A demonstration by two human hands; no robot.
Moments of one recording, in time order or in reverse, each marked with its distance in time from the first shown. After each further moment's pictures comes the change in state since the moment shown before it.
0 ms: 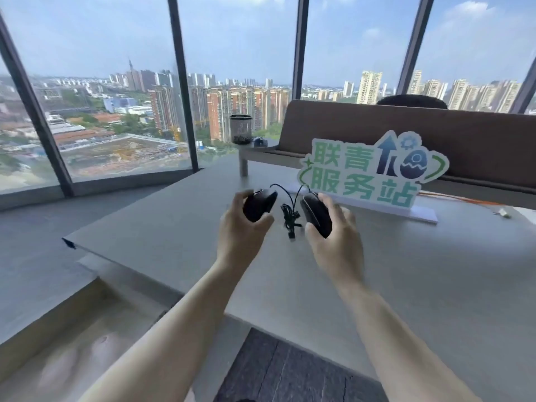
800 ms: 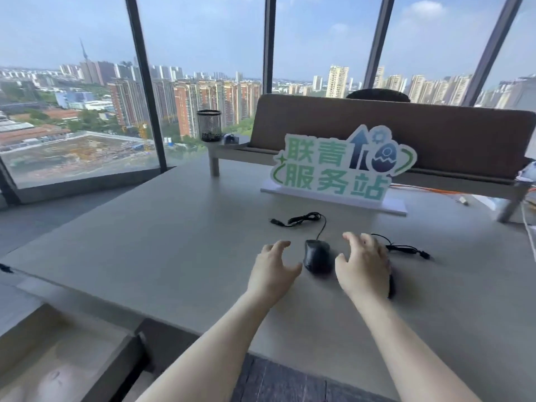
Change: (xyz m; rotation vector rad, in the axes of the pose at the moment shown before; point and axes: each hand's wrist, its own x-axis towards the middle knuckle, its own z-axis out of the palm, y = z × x) left_hand -0.020 -0.055 0.106 0.239 -0.489 -0.070; right_hand 0.009 0.116 -0.013 -0.555 0.070 0.272
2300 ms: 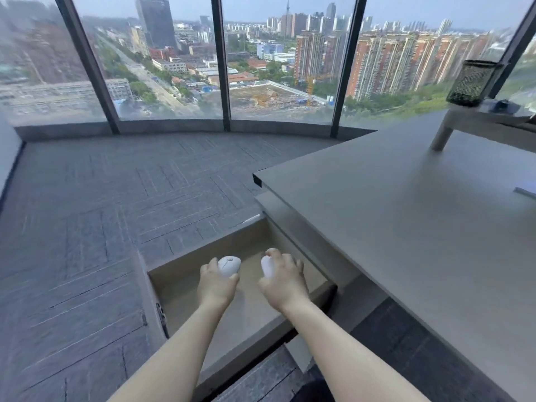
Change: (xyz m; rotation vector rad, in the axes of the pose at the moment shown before) left_hand -0.193 -0.344 -0.254 0.018 0.636 -0.930; right_hand -0.281 -0.336 0.207 0.230 -1.004 -0.654
